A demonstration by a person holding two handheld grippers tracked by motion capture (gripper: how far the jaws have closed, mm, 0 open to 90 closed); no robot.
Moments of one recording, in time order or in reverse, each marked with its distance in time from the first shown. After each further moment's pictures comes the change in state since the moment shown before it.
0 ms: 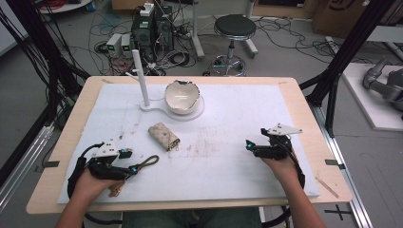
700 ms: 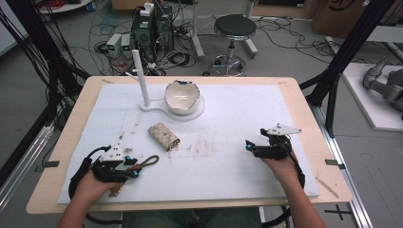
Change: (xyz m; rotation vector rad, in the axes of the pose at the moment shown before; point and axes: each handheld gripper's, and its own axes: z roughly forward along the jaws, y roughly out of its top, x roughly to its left) left arm -0.008 0.000 0.007 0.085 -0.033 0.077; right arm 0.000 0.000 0.001 0.008 0.007 -0.004
